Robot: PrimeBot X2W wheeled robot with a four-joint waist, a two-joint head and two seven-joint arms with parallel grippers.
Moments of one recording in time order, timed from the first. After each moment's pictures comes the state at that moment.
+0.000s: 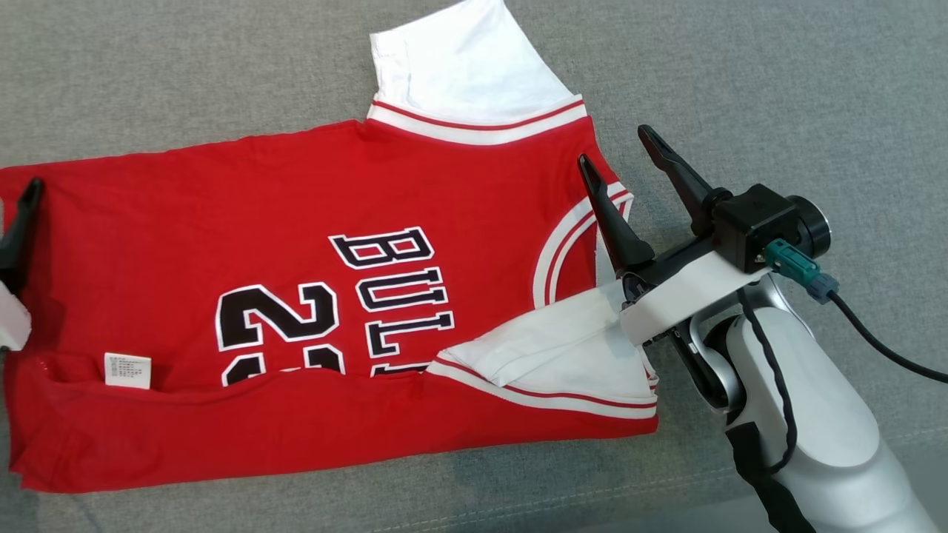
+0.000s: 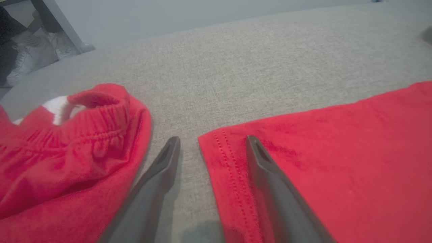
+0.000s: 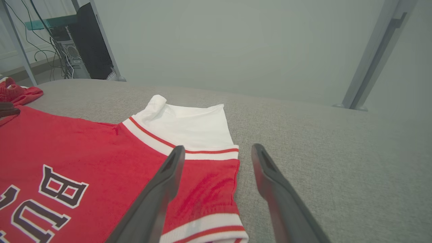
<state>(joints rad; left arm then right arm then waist) -0.75 0.74 -0.68 0.75 -0.88 -0.13 -0.22 -0.60 -0.06 0.37 0.36 0.20 0.13 -0.18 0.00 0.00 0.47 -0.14</state>
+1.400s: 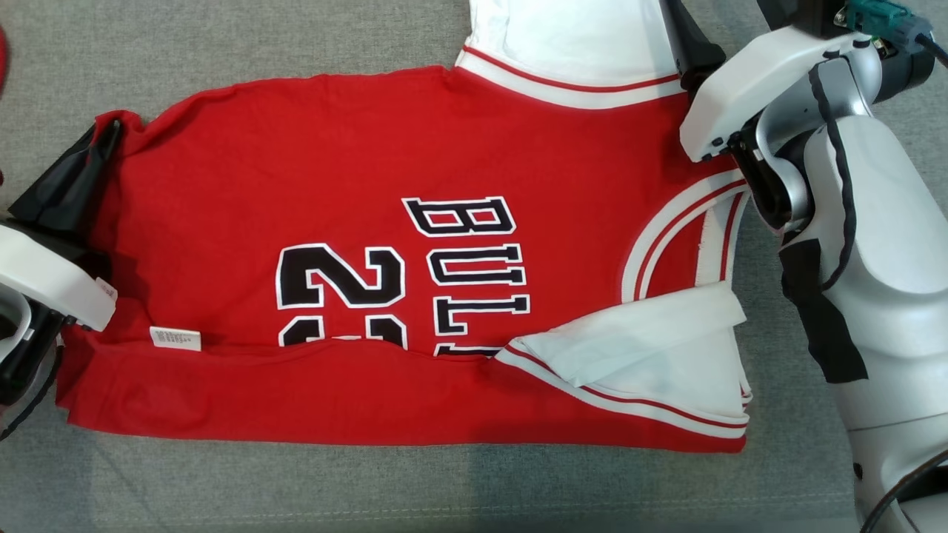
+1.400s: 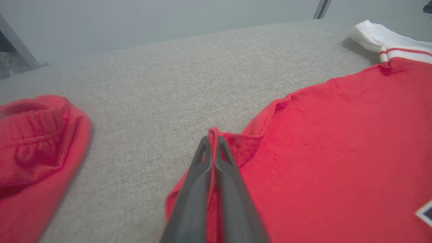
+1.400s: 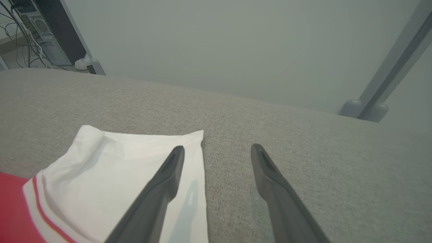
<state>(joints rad) -0.72 0.76 -0.68 0.40 -0.85 -0.13 -0.26 -0.98 -0.07 0.24 0.56 0.18 0.13 0.05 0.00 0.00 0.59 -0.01</state>
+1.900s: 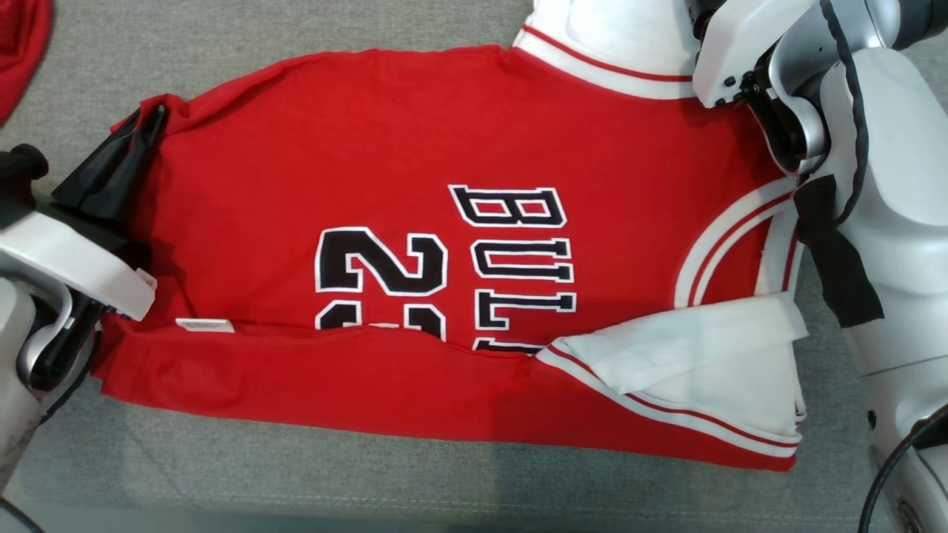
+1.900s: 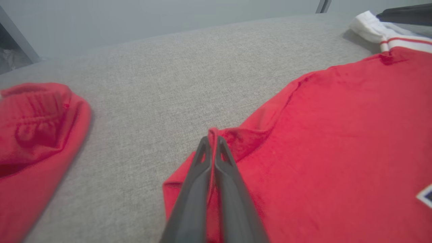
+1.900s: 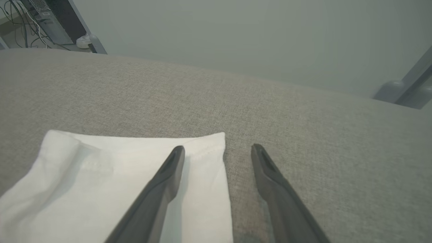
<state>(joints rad) -0.73 0.69 -0.66 0.36 -0.79 -0.13 -0.26 -1.15 -0.07 0.25 0.76 0.19 0.13 0.12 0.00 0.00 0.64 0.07</state>
